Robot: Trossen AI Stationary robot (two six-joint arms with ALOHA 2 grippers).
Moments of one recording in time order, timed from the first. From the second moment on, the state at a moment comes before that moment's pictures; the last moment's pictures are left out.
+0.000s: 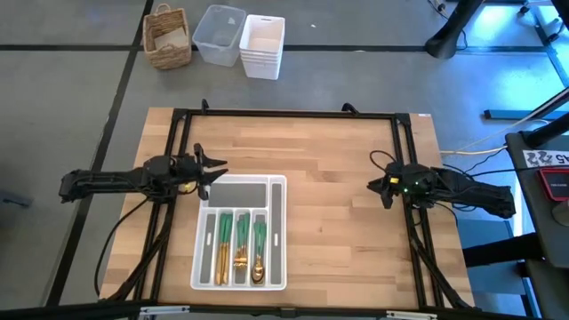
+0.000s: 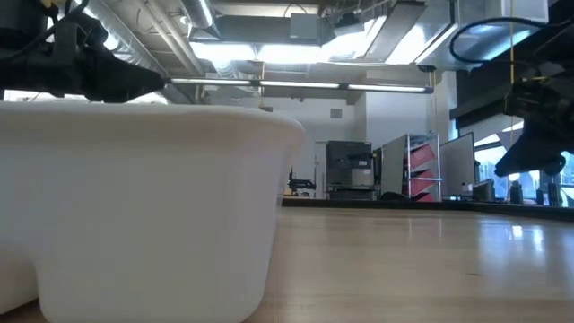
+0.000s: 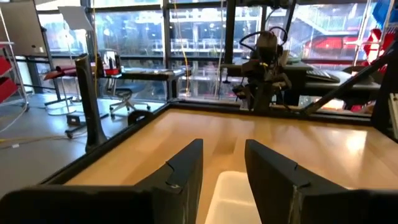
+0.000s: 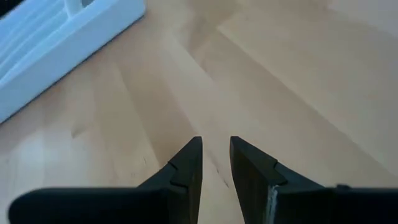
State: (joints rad) left arm 0.11 0.17 0.01 0.20 -0.17 0.01; right arm -0.14 0.00 0.17 -0.80 0.06 0.52
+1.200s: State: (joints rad) left arm 0.11 0.00 0.01 0.16 -0.26 0.04; right arm -0.14 0.00 0.17 -0.80 0.04 0.52
